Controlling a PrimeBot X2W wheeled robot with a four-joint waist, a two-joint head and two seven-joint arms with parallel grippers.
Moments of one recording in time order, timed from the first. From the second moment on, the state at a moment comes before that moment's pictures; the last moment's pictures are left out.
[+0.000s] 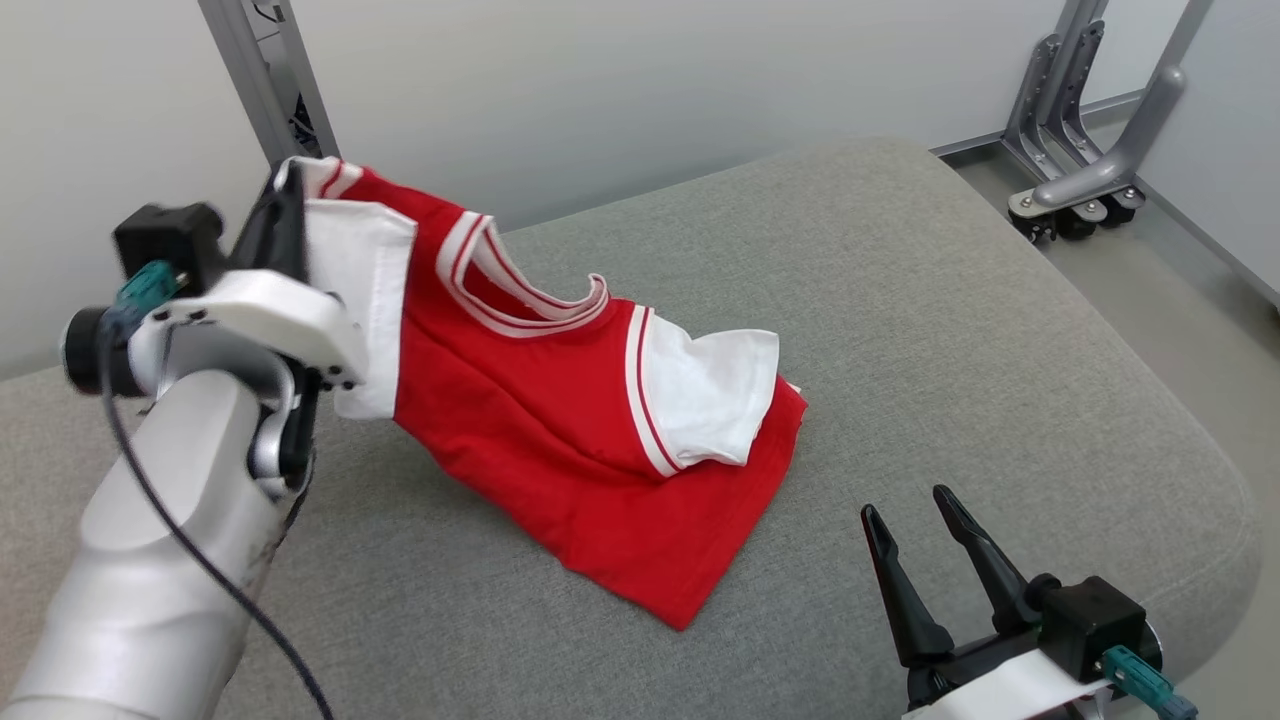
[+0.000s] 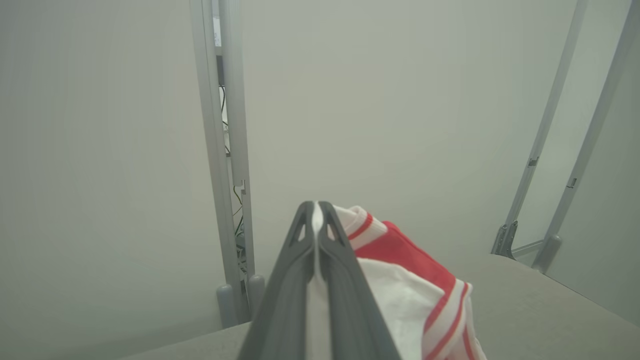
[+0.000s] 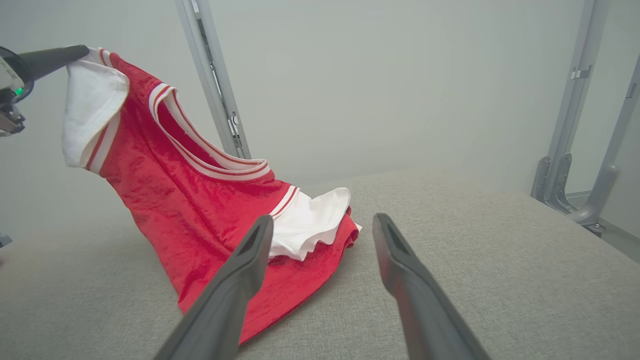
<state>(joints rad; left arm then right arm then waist) -0.80 0.23 -0.49 0.78 -0.62 0.12 -0.26 -0.03 -0.05 0.24 0.18 0.23 0.13 -0.26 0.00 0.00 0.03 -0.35</state>
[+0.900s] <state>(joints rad) -0.18 0.24 -0.02 0.60 -0.59 0.21 -0.26 -0.01 -0.05 0.24 0.22 0.22 0.13 -0.26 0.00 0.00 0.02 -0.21</state>
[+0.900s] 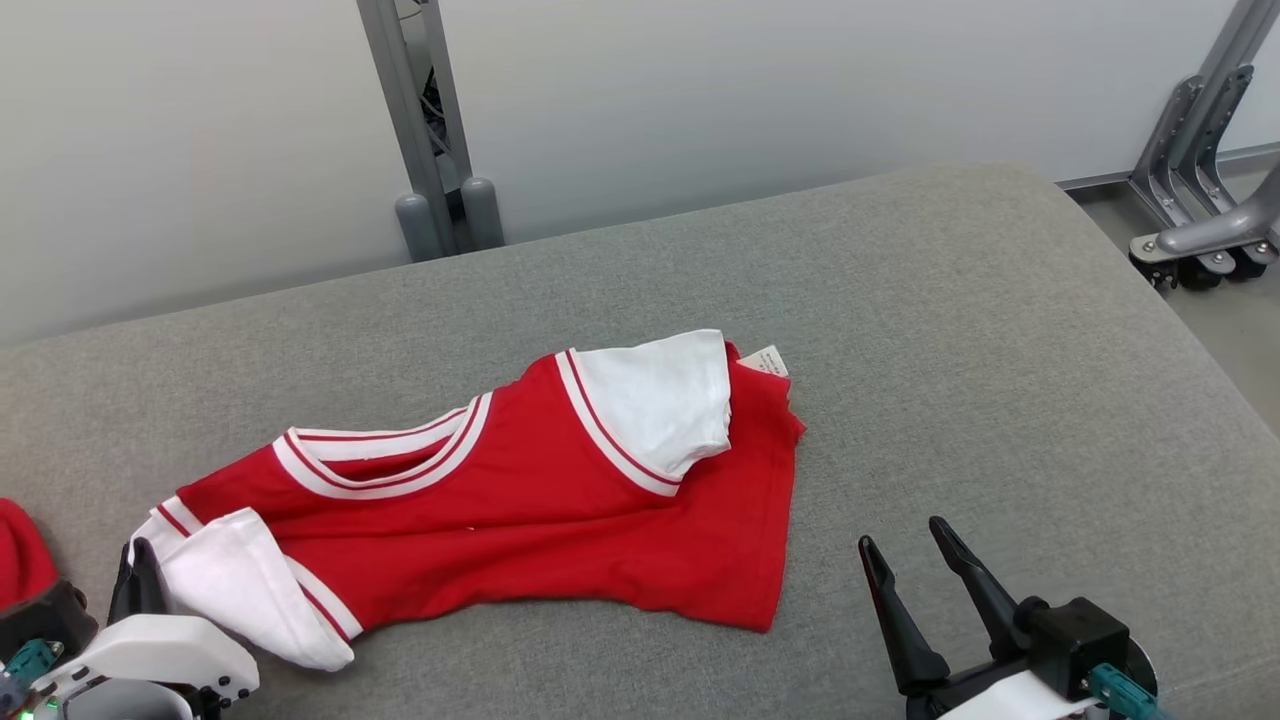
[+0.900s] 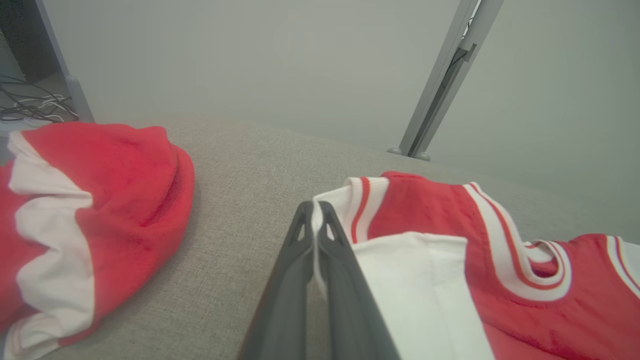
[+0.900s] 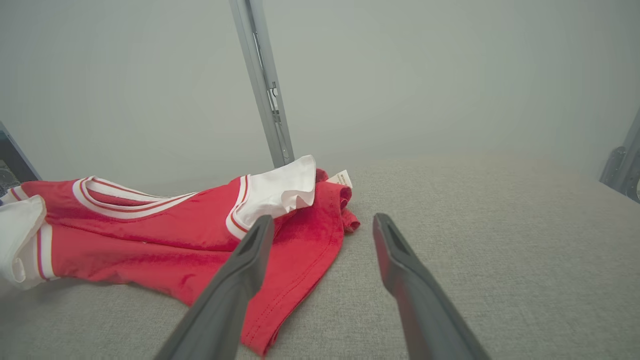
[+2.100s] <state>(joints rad) 0.12 0.05 -0.11 0.12 -0.22 0.12 -0.26 -0.06 -0.05 0.33 0.62 0.30 0.13 -0.26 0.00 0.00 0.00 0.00</state>
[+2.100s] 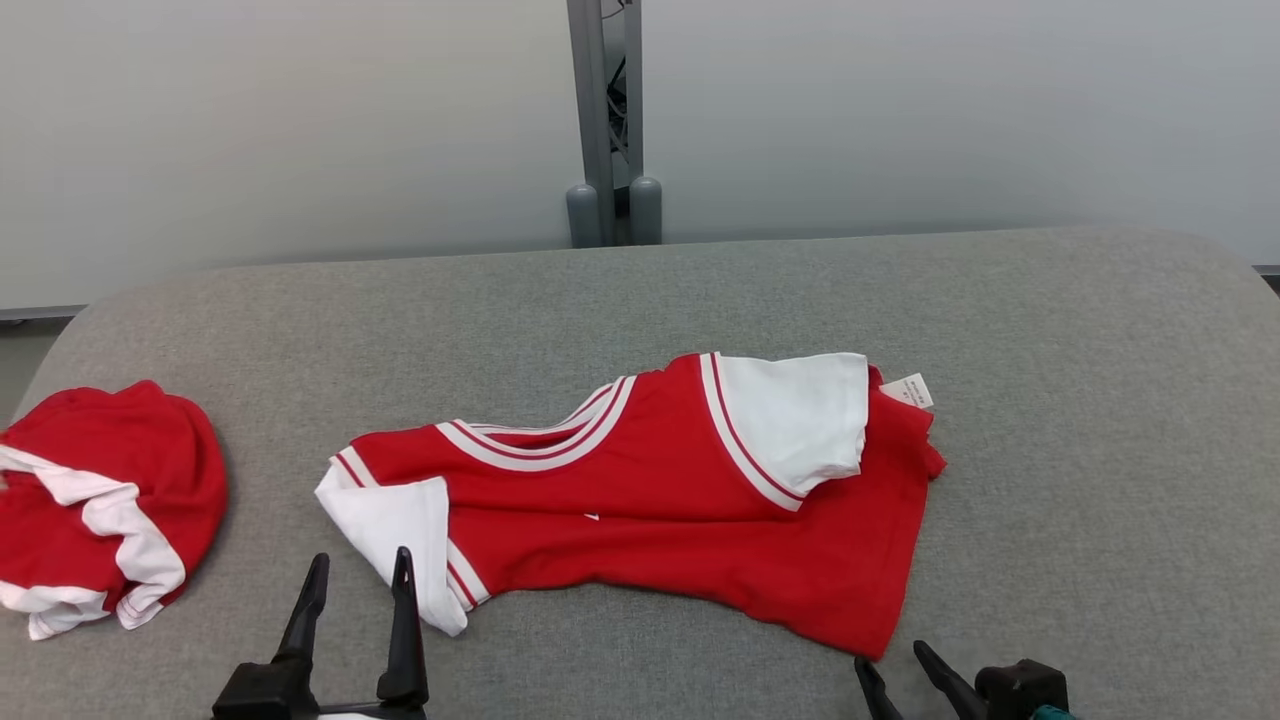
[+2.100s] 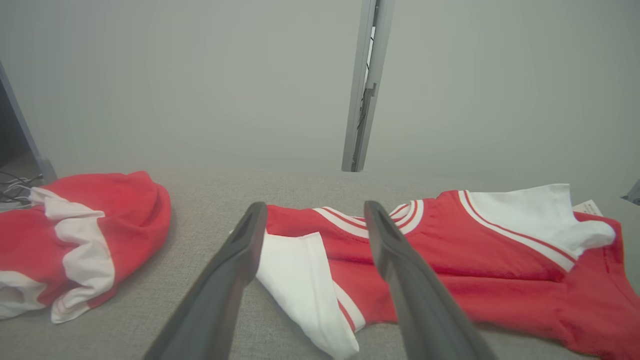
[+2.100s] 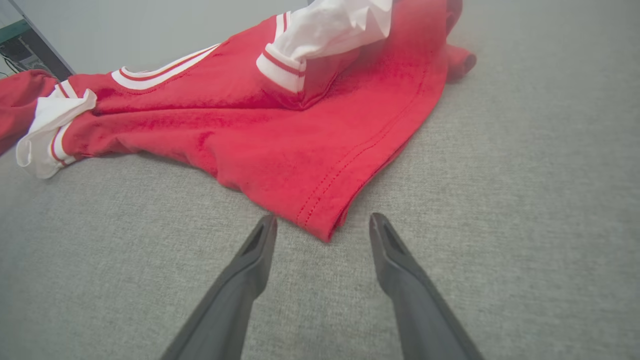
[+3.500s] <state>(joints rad) 0.10 0.05 -0.16 0.13 -0.15 0.11 -0.26 -0.22 -0.16 -0.04 0.77 0.20 0.13 -0.26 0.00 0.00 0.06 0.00</state>
